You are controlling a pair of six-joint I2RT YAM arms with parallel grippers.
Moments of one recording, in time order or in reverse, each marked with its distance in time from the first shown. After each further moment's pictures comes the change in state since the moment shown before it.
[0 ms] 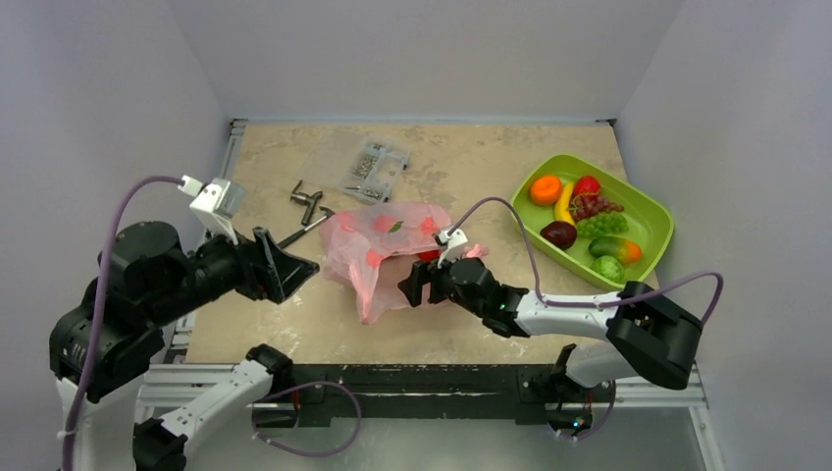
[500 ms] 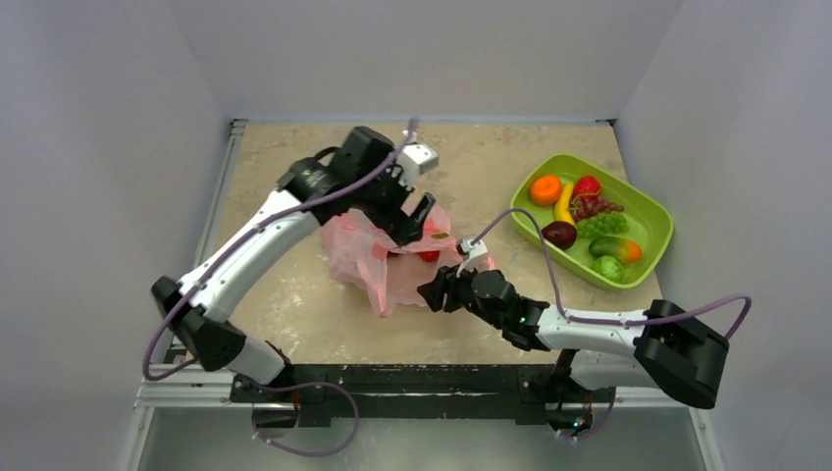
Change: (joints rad) left arm -0.192 0.714 0.111 0.247 -0.036 0.444; right arm 0.000 -0.175 -0.151 0.032 0.013 0.045
